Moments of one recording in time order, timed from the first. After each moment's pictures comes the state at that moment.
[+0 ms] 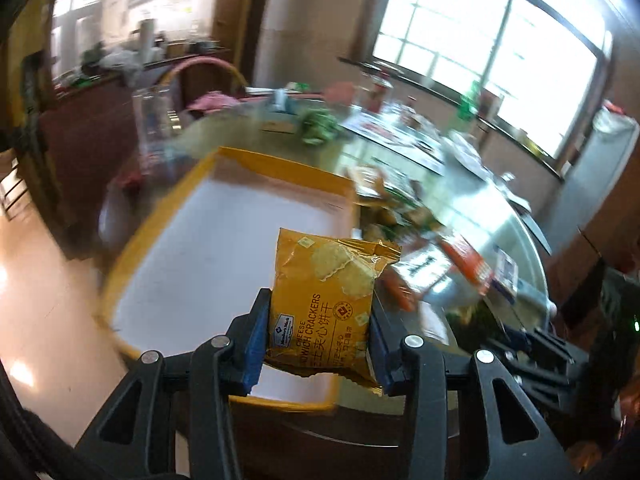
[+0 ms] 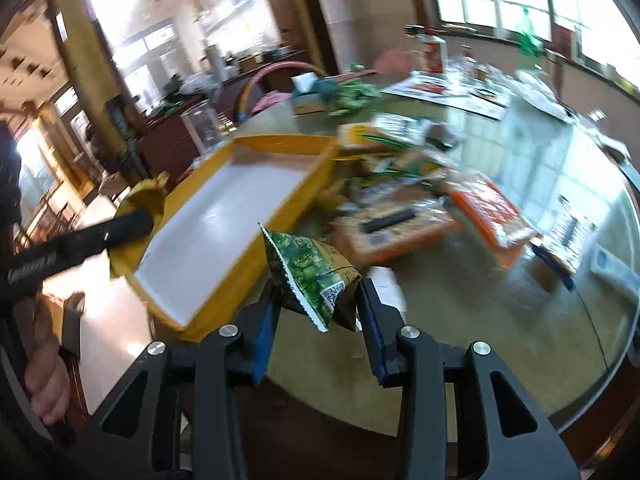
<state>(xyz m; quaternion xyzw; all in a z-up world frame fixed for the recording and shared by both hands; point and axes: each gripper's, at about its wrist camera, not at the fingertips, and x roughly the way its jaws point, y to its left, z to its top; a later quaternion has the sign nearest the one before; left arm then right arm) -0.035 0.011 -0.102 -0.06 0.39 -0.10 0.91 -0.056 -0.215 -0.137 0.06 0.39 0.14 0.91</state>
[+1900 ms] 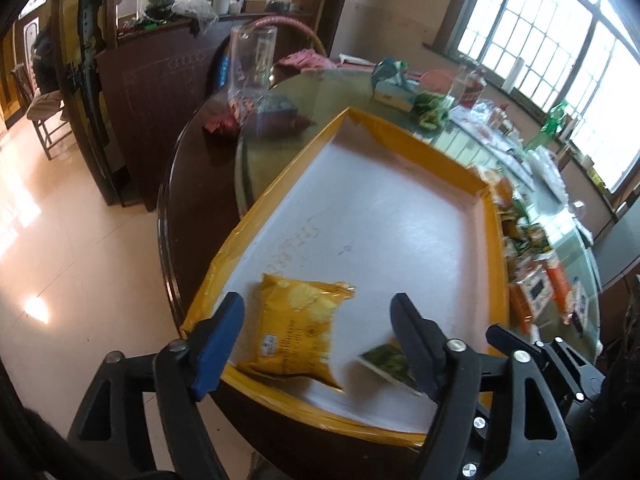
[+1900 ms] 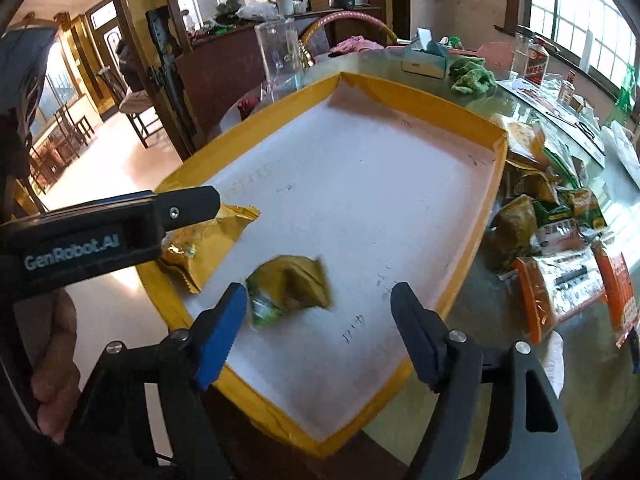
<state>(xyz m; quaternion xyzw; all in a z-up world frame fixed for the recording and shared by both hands) 0.000 0.094 -0.146 -0.11 0.44 -0.01 0.89 0.009 -0.060 -0.174 -0.04 0.44 0.19 0.87</state>
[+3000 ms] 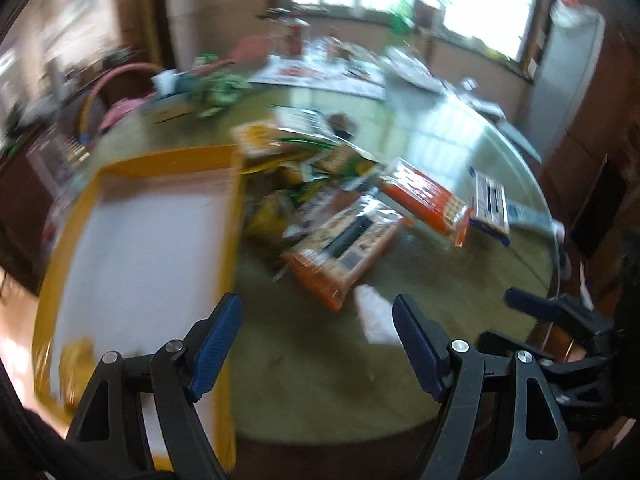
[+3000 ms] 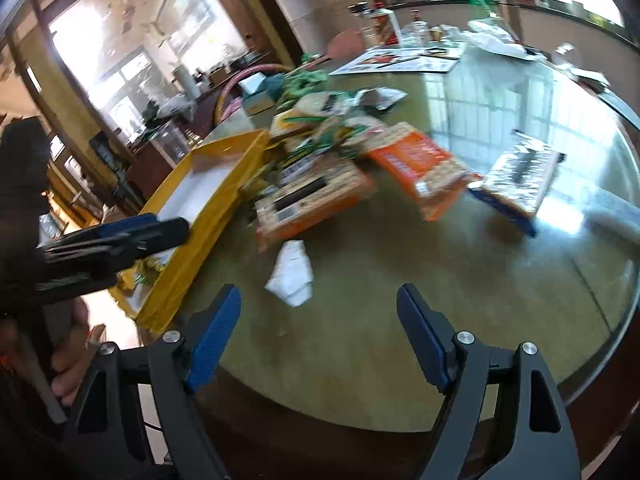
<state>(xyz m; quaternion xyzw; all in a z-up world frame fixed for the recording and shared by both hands) 0.012 -0.140 -0.144 0.10 0.45 -0.20 0.86 -0.058 -0.321 -0.174 0.16 0.40 0.11 0.89</state>
